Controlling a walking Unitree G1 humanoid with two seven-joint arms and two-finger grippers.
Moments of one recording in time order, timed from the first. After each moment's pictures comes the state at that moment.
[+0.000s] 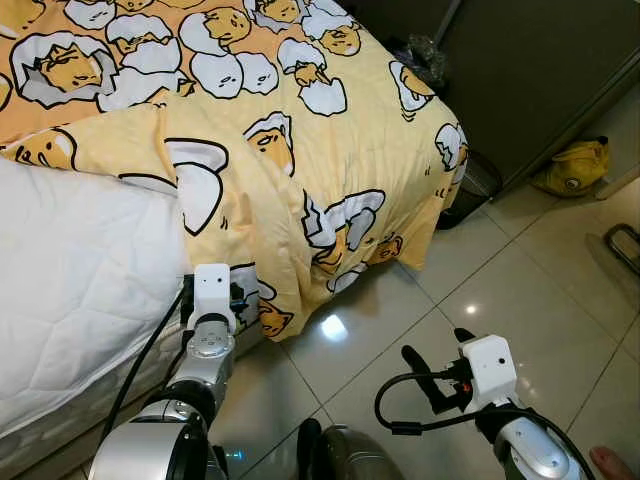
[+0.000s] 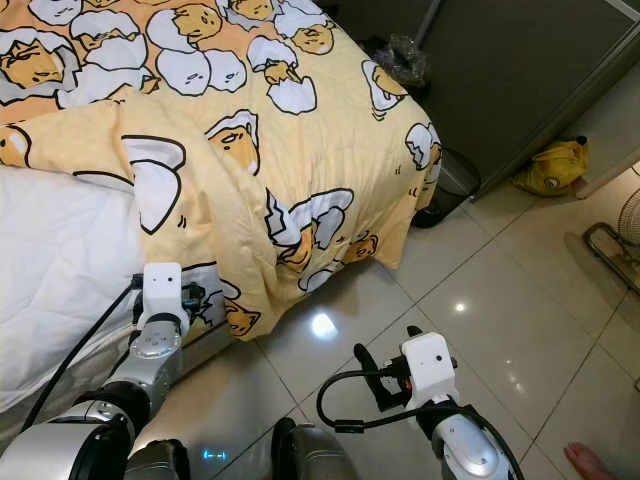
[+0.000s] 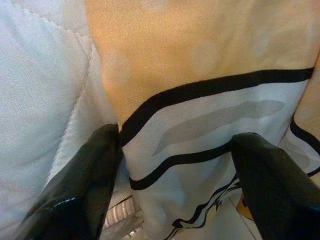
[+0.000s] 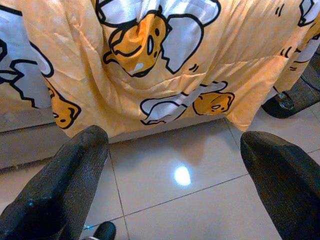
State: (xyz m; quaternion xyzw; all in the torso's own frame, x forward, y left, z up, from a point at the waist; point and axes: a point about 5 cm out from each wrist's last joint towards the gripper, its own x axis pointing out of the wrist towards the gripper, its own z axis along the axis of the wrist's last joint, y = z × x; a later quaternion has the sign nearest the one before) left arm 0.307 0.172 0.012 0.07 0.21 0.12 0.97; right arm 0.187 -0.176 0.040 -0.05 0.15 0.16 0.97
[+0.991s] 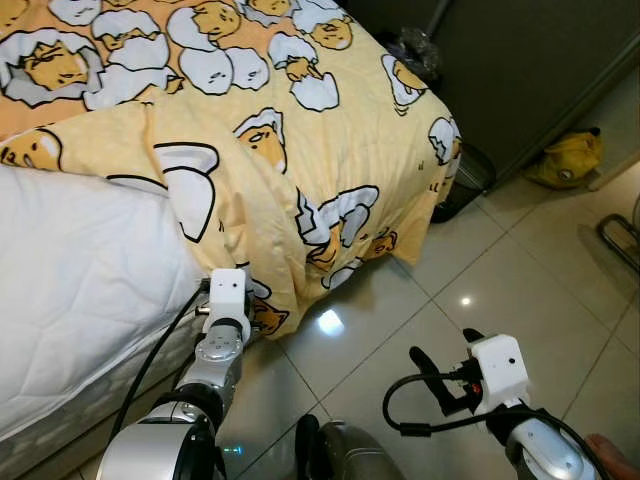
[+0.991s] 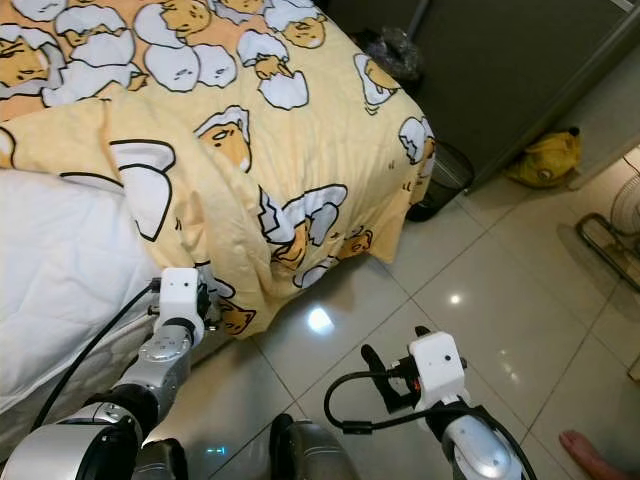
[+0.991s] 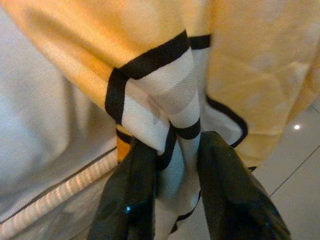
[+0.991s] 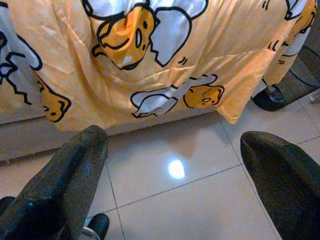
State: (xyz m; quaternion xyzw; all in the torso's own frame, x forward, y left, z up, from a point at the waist) left arm 0.305 0.153 0.006 0.06 0.22 0.04 0.97; right arm 0.186 -0.182 0.050 -0.06 0.15 0.16 0.97
